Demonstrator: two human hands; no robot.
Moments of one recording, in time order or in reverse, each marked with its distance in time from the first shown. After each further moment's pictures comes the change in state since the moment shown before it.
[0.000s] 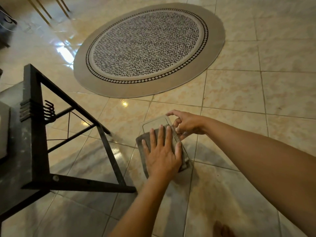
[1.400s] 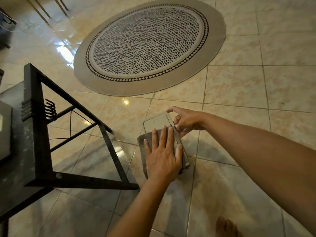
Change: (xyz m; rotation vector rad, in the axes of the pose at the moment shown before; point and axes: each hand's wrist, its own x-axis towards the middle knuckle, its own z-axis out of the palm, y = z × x) left_hand -0.013 -0.009 0.001 0.015 0.007 0.085; right_hand -0.002 -0.008 0.005 -0.039 0.008 0.016
